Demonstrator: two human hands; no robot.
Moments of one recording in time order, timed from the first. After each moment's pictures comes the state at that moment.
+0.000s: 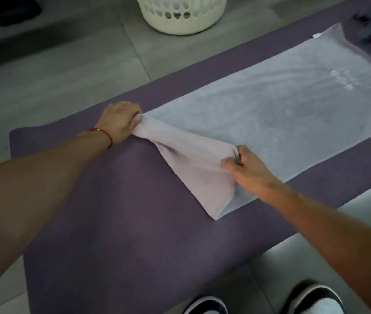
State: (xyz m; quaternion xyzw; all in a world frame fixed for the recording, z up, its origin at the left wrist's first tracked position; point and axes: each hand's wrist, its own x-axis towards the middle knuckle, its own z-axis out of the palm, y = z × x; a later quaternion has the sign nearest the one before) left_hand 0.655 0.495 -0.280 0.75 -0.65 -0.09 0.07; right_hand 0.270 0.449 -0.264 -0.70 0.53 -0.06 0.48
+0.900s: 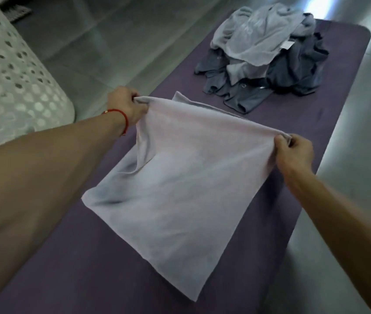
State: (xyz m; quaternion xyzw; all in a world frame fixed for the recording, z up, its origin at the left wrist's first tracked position) left_hand 0.309 -0.001 -0.195 0.74 -0.64 -0.10 0.17; right_hand -0.051 0.121 -0.286 -0.35 0.78 -0.43 0.29
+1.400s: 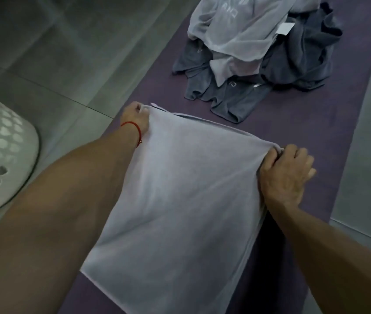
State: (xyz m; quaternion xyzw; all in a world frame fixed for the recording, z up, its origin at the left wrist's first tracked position) left_hand 0.253 -0.136 -0.313 0.77 -0.56 -0.20 0.23; right_hand -0.046 0.060 -0.368 -0.40 0.88 -0.24 0.02
